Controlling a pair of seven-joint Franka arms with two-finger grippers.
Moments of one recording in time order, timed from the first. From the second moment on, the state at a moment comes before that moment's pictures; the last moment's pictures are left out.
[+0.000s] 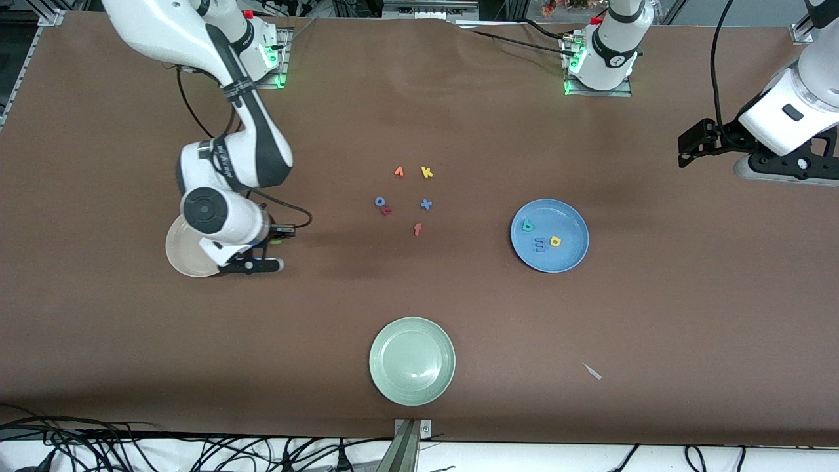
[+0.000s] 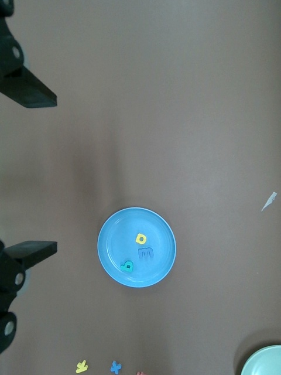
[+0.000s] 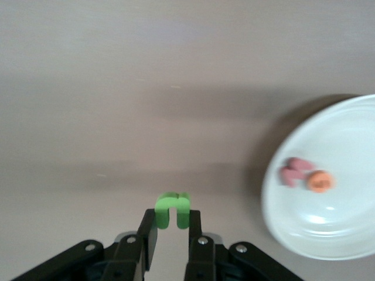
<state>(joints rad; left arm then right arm) -0.01 0.03 -0.09 -1.56 0.02 1.54 -0.02 0.43 0.49 -0.17 -1.79 0.07 2.05 0.17</state>
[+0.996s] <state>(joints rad) -0.01 0.03 -0.09 -1.56 0.02 1.53 -0.02 0.39 0.49 -0.30 -1.70 0.07 1.79 0.05</state>
